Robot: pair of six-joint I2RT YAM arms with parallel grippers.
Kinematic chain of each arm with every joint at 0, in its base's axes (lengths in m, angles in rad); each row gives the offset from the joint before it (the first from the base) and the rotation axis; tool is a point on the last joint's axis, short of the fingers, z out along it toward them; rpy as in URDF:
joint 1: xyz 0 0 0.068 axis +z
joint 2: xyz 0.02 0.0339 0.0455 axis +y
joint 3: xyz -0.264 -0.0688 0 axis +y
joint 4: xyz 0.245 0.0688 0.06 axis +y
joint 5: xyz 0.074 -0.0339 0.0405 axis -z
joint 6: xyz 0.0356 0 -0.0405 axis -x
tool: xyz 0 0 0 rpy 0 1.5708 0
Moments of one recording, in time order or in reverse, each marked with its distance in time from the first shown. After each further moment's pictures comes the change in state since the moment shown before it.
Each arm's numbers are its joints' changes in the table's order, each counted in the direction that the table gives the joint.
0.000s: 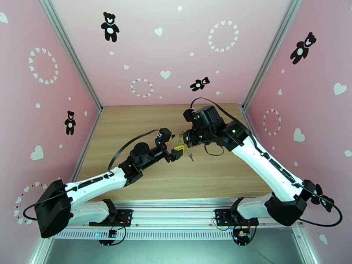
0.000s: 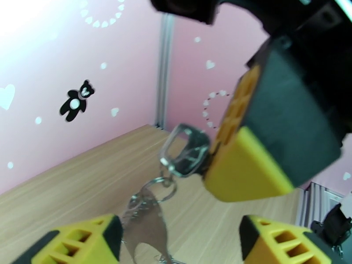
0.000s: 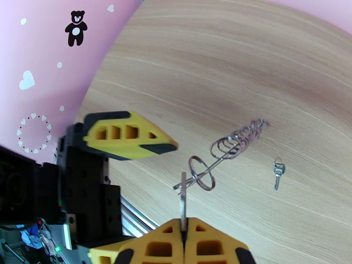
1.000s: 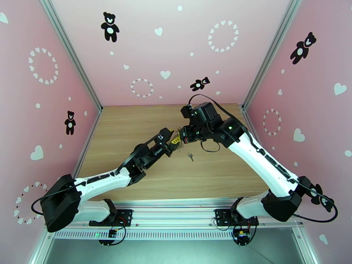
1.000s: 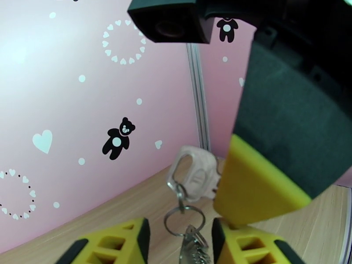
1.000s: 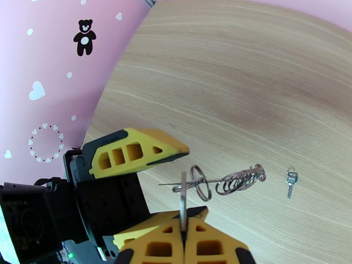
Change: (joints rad) left arm 0.000 0.061 0.016 -0.229 -0.102 -0.256; right arm 0.000 0.046 -0.052 -0.026 -0.037 -0.051
